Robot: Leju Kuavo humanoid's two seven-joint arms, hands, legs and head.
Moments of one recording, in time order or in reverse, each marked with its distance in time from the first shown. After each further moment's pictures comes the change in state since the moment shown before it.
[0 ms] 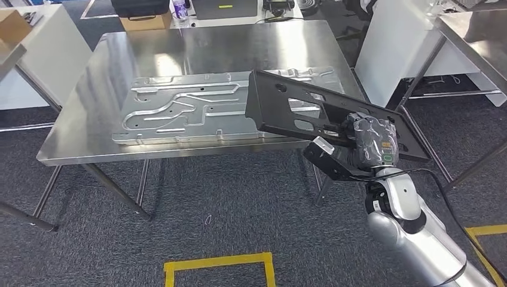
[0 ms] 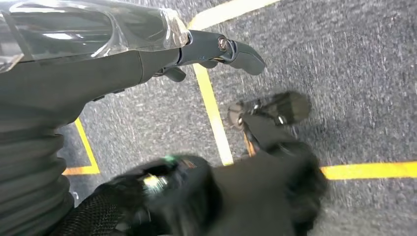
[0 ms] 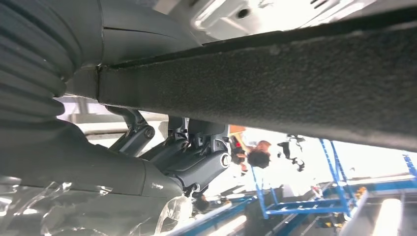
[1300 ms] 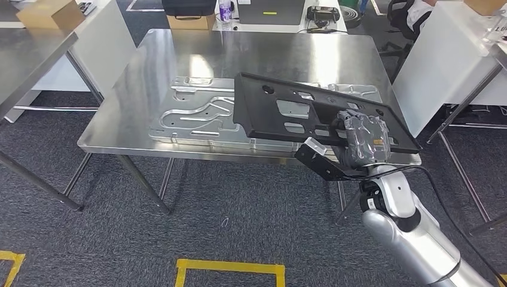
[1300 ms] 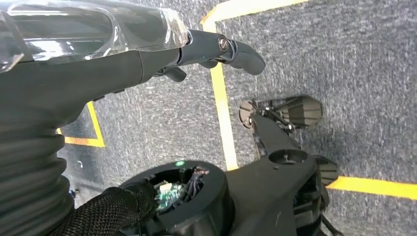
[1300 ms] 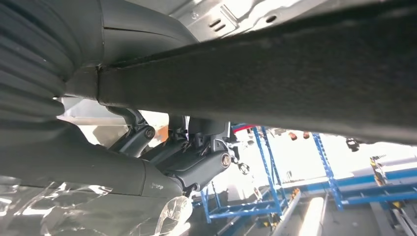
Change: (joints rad) left arm 0.002 -0.001 0.000 0.000 0.009 -0.003 0.078; right arm -0.038 0.034 0.031 0.014 -0.008 0.016 -0.027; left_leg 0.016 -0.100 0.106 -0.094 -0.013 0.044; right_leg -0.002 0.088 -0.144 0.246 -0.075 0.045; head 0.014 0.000
